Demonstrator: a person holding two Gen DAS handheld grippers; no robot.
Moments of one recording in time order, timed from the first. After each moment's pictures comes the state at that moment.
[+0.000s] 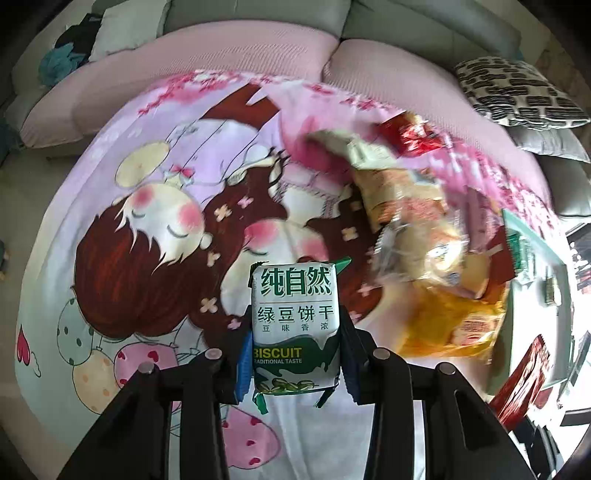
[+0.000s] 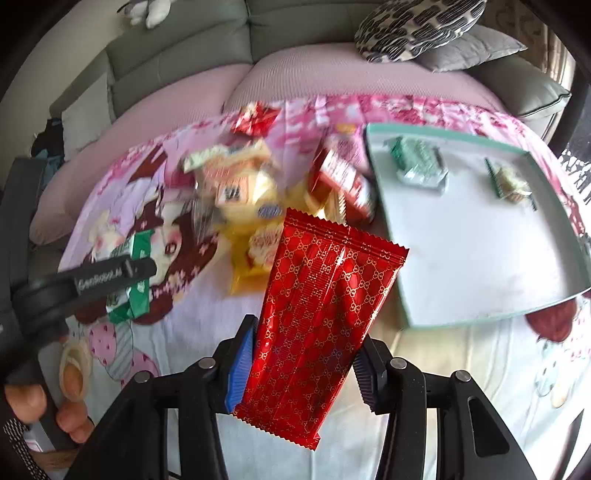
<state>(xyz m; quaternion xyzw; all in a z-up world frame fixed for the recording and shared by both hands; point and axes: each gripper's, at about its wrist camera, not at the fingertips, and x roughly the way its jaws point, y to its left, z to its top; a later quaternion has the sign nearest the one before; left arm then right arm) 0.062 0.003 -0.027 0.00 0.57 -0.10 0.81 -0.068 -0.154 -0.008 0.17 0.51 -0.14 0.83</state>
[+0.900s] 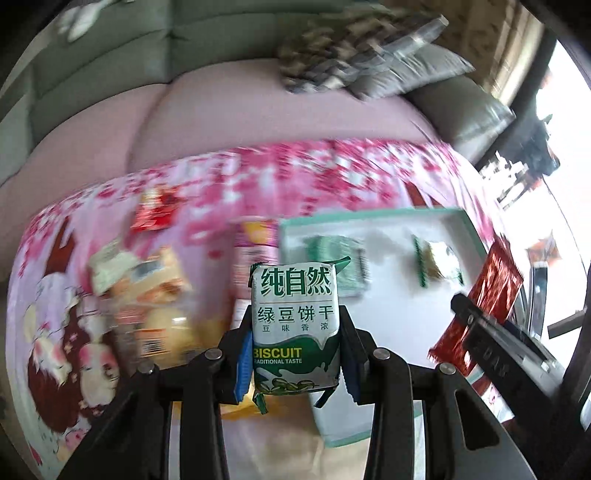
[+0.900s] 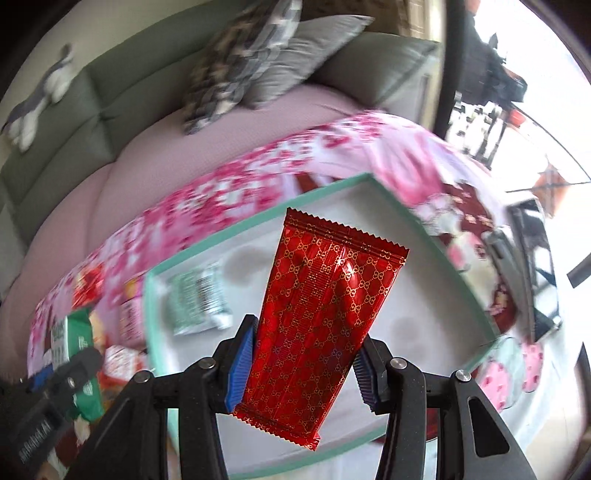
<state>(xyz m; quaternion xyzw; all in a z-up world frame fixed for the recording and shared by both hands) 0.031 -0.218 0.028 0.13 0.52 -0.29 0.79 -0.089 -0.370 0.005 0.26 0.44 -0.35 0.78</state>
